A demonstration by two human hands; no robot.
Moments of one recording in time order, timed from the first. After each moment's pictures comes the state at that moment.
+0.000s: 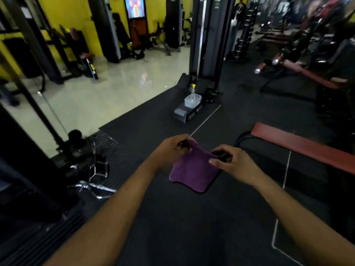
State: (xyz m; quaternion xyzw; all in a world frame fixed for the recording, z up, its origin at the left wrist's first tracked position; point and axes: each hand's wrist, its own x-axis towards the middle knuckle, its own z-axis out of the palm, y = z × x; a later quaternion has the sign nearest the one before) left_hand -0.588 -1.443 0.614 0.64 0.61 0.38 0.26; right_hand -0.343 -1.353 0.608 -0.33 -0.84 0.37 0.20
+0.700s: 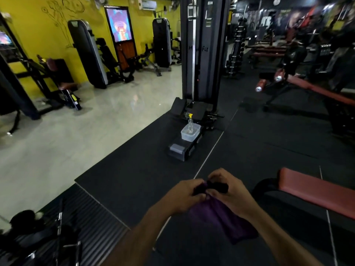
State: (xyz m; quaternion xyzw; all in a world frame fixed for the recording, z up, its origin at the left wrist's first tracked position) left_hand -0.798 -0.959 0.564 0.70 0.60 0.25 0.30; right_hand -0.599 -0.895 0.572 -0.35 -0.79 0.42 0.26
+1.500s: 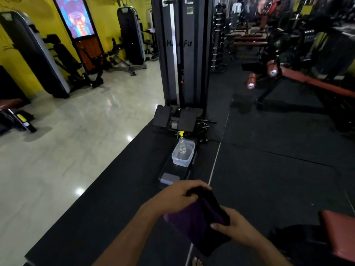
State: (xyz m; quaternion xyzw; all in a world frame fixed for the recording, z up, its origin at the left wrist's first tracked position) left_hand -1.073 -0.459 0.554 0.75 0.52 0.18 0.37; right_hand -0.822 -0.448 0.453 -0.46 -0.69 0.54 0.17
